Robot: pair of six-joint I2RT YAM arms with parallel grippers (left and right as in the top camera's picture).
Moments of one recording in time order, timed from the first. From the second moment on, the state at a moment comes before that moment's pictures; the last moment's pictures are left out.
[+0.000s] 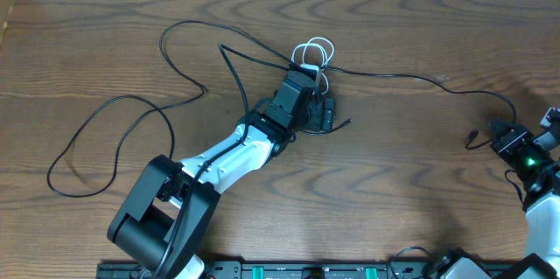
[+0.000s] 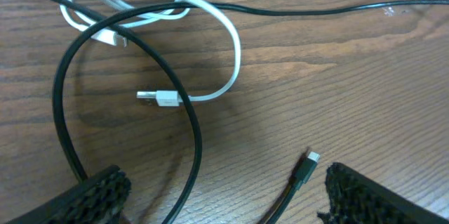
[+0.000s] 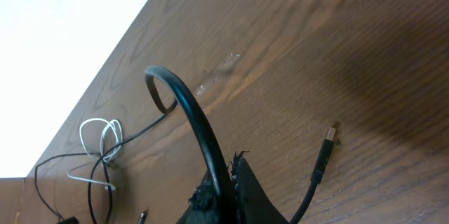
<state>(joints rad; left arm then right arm) -0.61 1.75 0.94 0.02 0.05 -0.40 -0.75 1.23 0.57 -0.15 -0.77 0.25</state>
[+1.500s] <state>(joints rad) -0.34 1.79 0.94 0.25 -0.33 -0.62 -0.75 1.23 0.57 -0.15 -0.77 0.25</state>
